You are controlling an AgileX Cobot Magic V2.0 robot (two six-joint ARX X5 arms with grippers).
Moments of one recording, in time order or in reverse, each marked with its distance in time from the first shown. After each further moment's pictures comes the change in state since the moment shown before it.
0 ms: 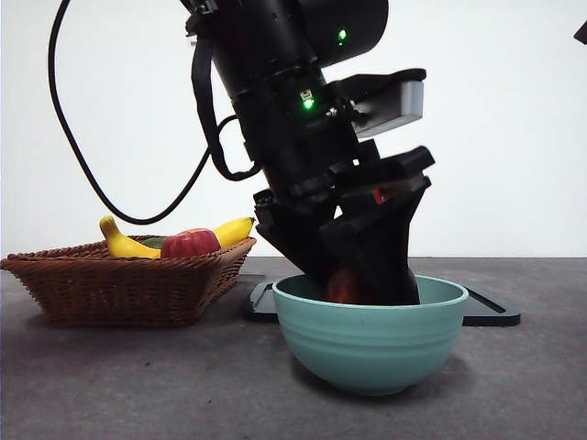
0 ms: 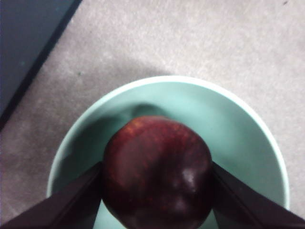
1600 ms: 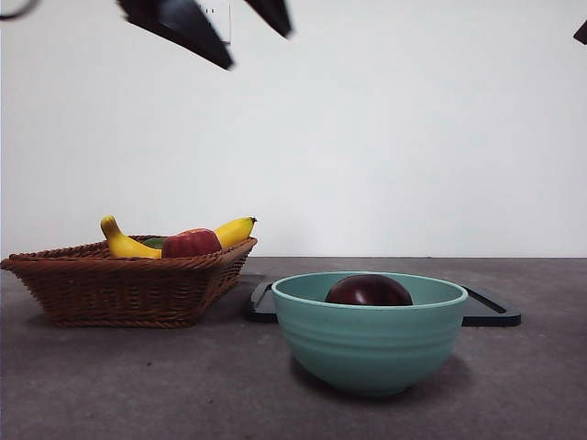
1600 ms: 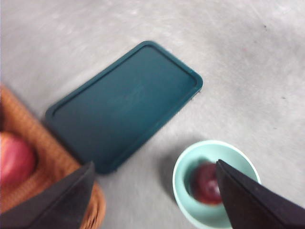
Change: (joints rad) left arm 0.238 -0.519 0.011 -0.142 0.040 -0.108; right arm 0.000 0.000 0.000 0.000 0.000 0.000
